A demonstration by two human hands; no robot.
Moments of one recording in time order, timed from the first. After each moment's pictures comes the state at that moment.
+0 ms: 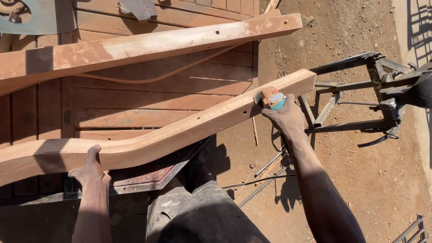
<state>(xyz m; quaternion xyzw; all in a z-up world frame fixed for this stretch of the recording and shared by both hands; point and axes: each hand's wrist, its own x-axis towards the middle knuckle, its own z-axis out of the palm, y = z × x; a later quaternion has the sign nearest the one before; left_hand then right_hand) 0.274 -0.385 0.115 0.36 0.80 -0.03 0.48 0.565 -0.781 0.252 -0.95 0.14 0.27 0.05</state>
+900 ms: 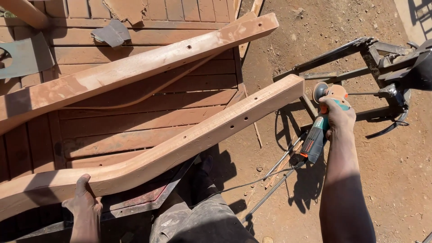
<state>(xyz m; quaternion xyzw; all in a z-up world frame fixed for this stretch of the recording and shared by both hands) 0.266 -0.388 0.086 0.39 0.79 0.04 0.47 0.616 -0.958 0.254 -0.79 0.44 -0.02 0.42</state>
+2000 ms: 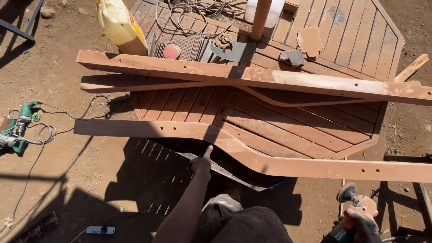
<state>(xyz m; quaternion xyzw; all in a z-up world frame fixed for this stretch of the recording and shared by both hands) 0.141 -0.338 0.014 0.38 0.81 -0.05 0.45 0.256 -0.801 0.202 -0.84 -0.01 0.06 0.55</state>
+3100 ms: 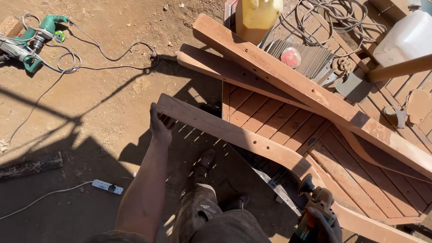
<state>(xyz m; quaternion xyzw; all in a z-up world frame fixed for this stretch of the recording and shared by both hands) -0.130 0.075 0.113 0.05 0.69 0.34 0.64 0.119 -0.309 0.303 -0.81 0.25 0.34 0.40</state>
